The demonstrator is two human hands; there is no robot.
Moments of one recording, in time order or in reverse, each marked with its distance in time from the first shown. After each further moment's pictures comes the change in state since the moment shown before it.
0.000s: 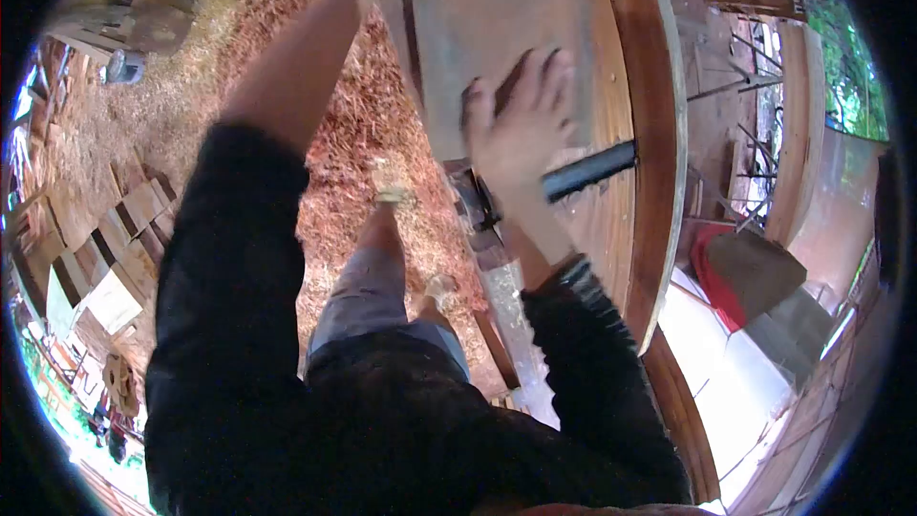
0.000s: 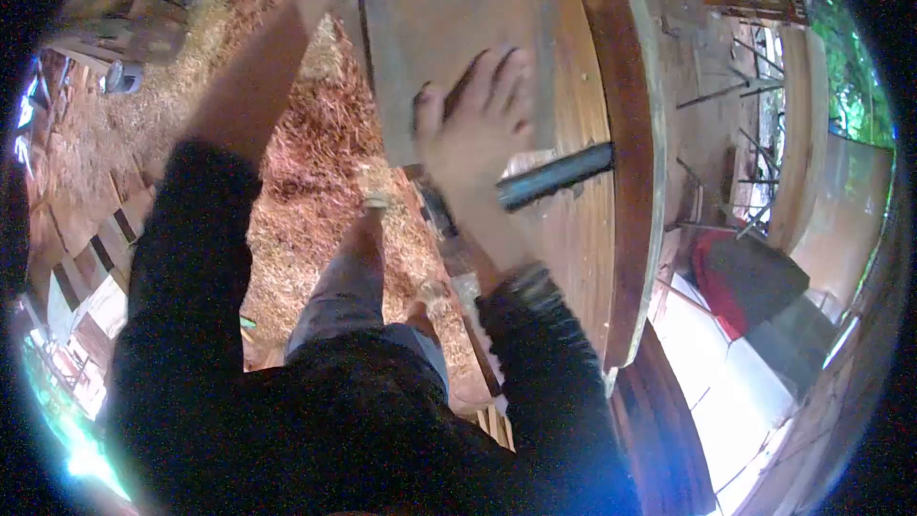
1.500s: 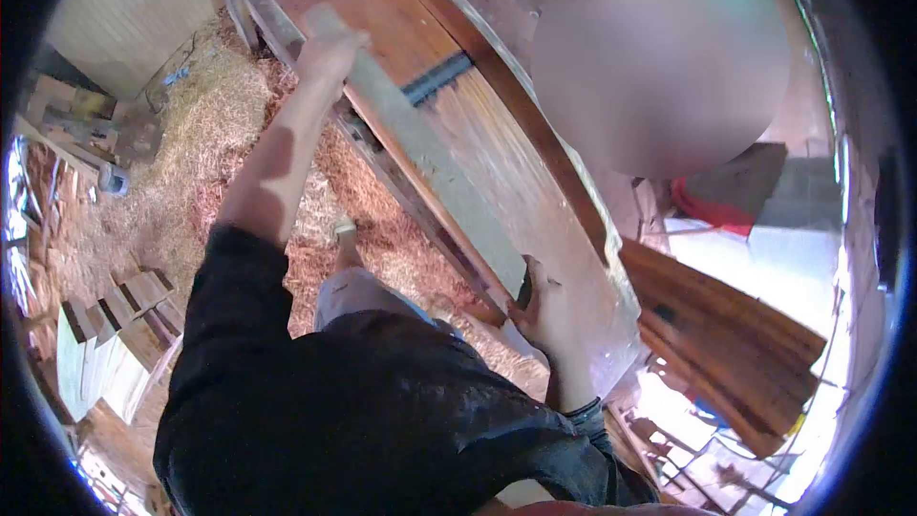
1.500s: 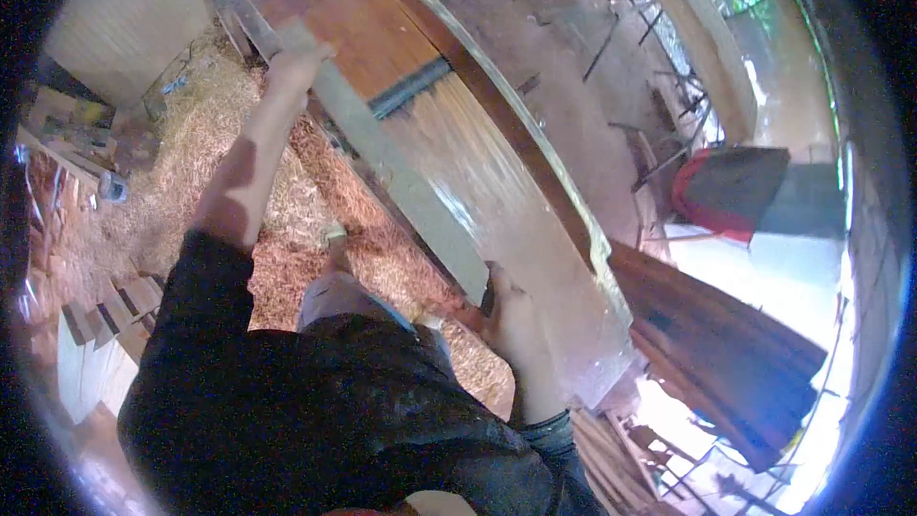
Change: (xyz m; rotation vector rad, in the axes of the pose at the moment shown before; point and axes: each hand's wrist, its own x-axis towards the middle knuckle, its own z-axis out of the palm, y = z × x) left_hand -0.231 0.283 -0.159 -0.373 -0.465 -0.543; right_hand -0.424 0.117 -0.360 0.325 -0.434 0.403
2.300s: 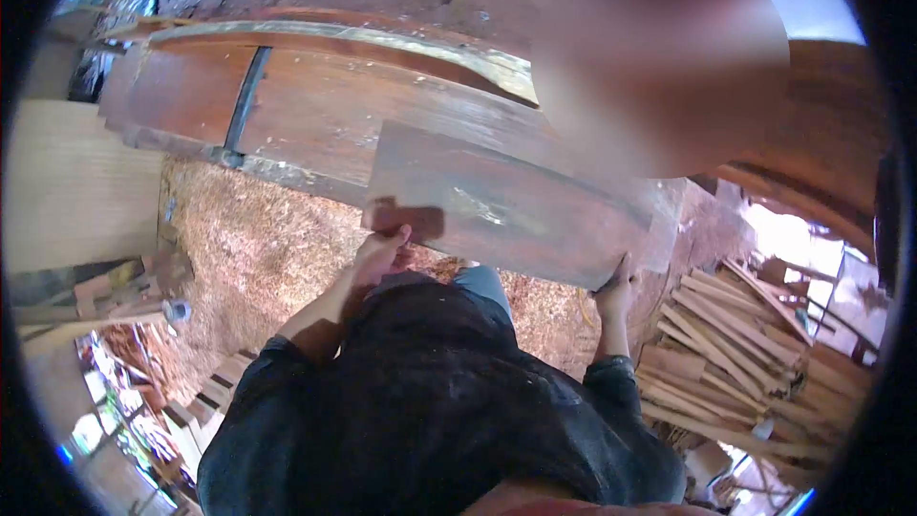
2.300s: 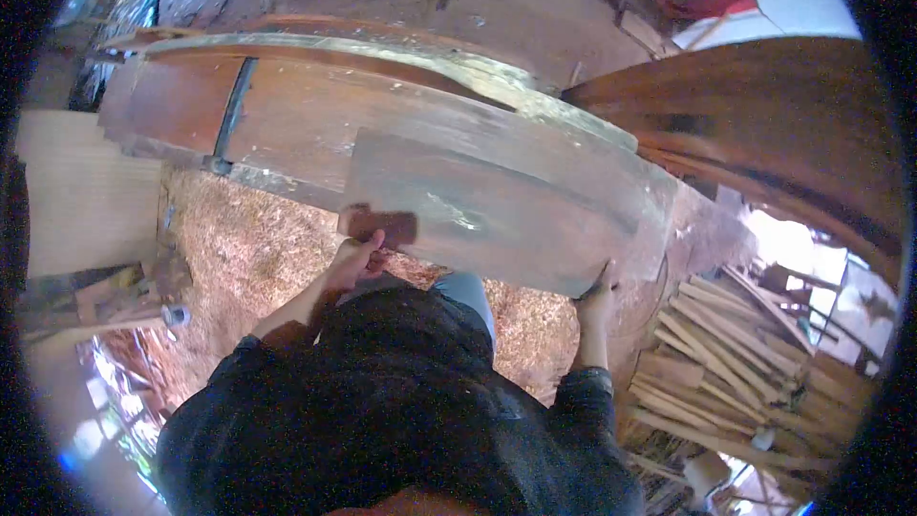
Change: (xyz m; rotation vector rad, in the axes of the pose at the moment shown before) left_hand -0.392 -0.252 0.246 0.146 -0.802 -0.606; right_hand -0.319 0.504 0.185 1.366 1.025 0.862
